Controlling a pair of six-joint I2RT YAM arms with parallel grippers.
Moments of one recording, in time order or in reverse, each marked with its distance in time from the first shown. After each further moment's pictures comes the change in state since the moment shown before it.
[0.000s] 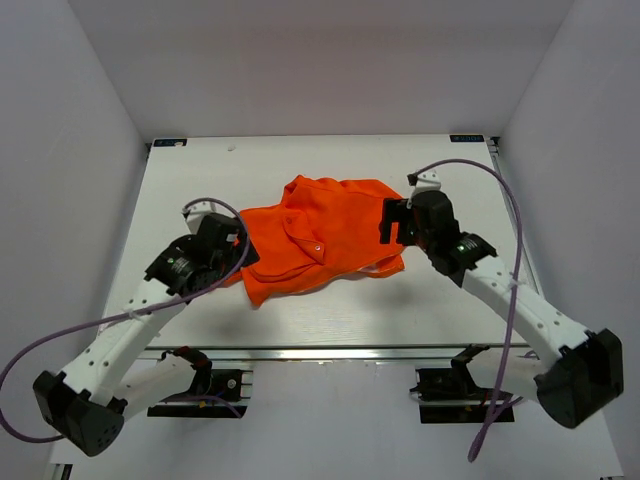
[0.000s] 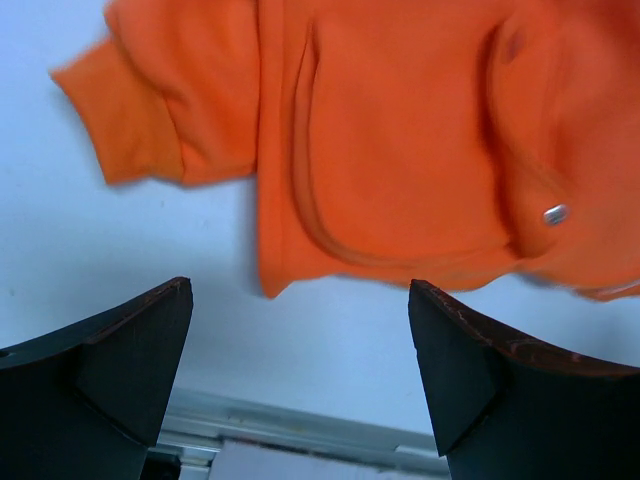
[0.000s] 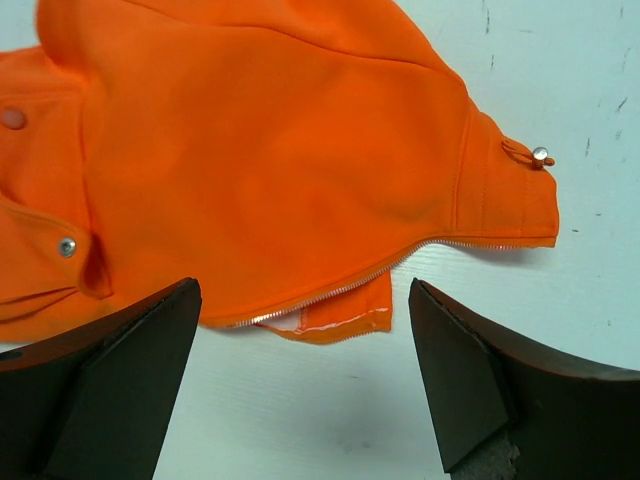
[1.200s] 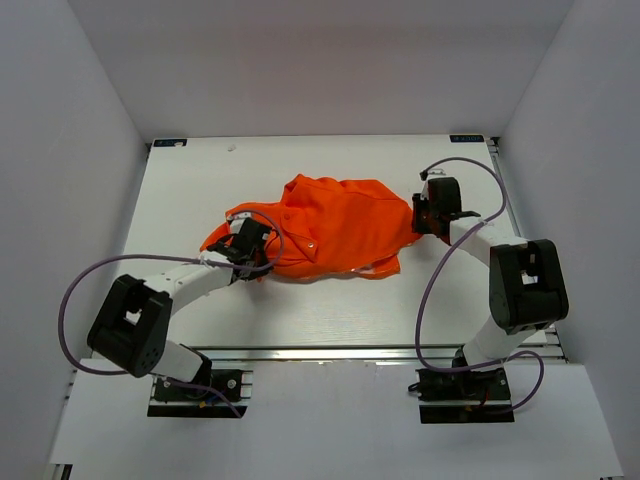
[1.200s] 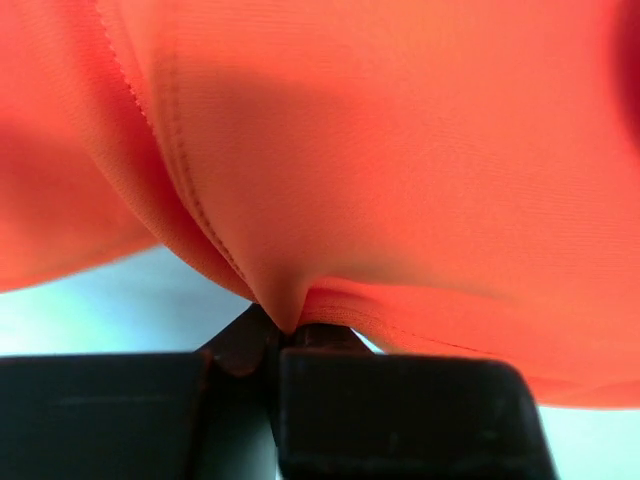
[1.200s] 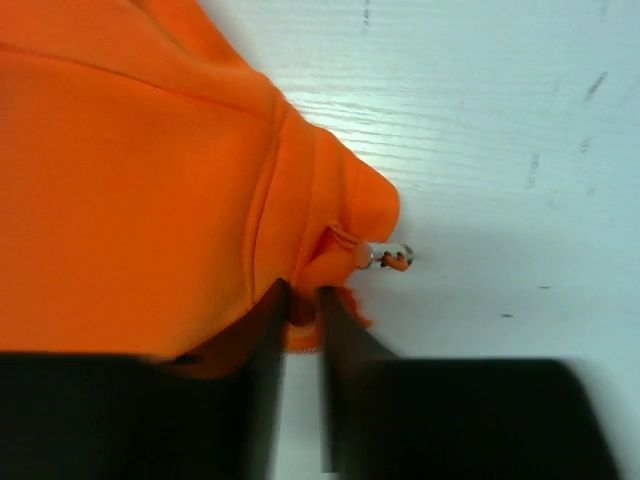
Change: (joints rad) left arm 0.039 0.480 -0.279 0.571 0.179 0.087; right arm -0.359 0.562 0.056 0.260 -0.199 -0.192
